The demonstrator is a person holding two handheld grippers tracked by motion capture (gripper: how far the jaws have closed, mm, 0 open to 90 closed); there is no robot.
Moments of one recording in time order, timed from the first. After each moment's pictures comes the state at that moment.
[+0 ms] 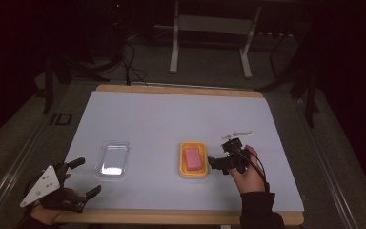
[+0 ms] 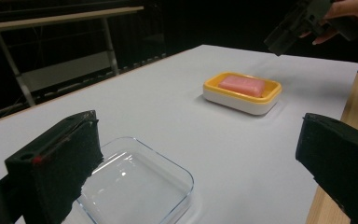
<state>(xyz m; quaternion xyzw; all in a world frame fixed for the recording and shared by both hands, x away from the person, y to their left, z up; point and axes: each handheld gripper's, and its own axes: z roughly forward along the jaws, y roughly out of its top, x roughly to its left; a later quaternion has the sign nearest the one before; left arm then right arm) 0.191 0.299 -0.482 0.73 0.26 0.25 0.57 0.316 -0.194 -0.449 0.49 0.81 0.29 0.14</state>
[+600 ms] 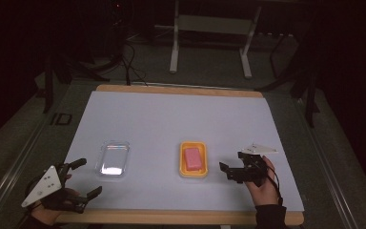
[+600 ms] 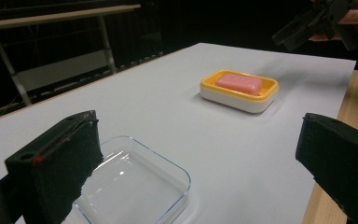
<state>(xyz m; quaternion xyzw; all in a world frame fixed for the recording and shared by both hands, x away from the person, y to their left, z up) 0.191 0.297 -0.482 0.74 0.26 0.25 0.57 0.292 -0.242 -0.467 0.44 0.79 0.39 0.16</state>
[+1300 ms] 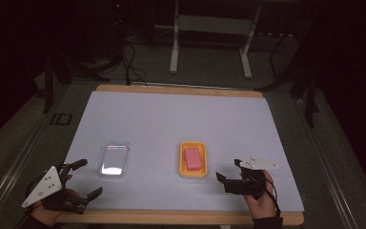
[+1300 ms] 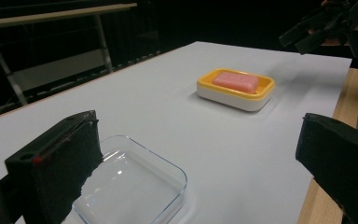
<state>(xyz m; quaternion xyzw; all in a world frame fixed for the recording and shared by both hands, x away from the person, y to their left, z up) 0.191 0.296 -0.483 0.74 0.25 0.25 0.57 0.260 -0.235 -0.477 0.40 0.79 0.43 0.17</state>
